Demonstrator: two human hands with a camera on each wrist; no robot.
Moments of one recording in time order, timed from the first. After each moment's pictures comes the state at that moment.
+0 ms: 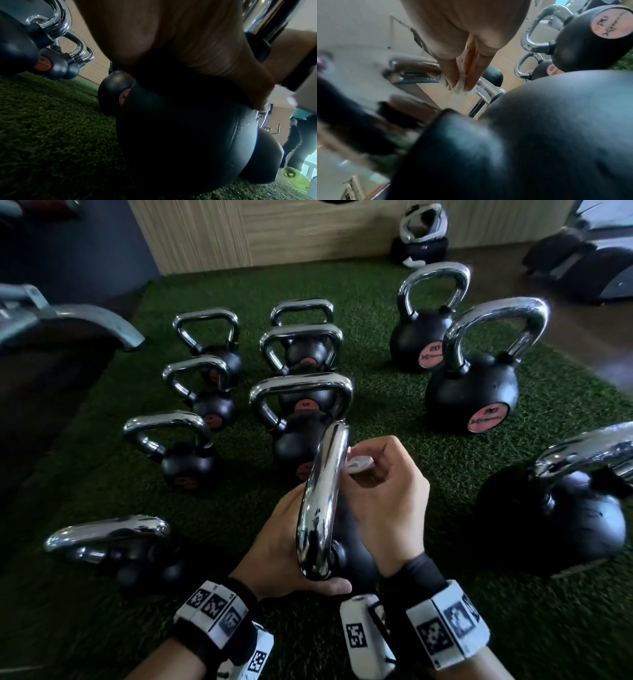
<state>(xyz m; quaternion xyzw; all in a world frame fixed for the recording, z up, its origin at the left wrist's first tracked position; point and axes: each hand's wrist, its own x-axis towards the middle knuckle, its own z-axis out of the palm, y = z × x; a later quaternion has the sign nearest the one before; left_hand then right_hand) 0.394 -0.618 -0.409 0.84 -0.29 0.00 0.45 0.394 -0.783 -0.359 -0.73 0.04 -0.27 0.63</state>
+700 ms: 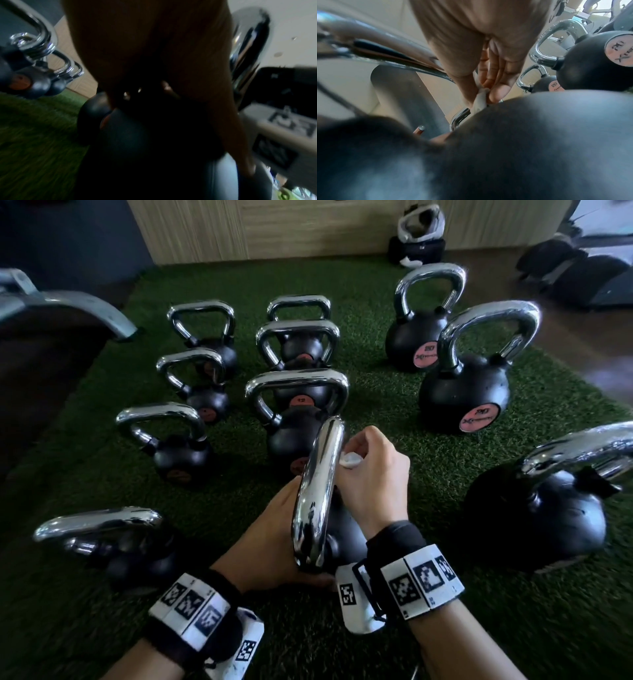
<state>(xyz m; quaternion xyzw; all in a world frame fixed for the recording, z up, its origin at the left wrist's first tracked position) 0.389 -0.620 -0.379 0.85 -0.32 0.01 0.41 0.423 -0.787 -0.358 -0.85 0.10 -0.21 0.48</state>
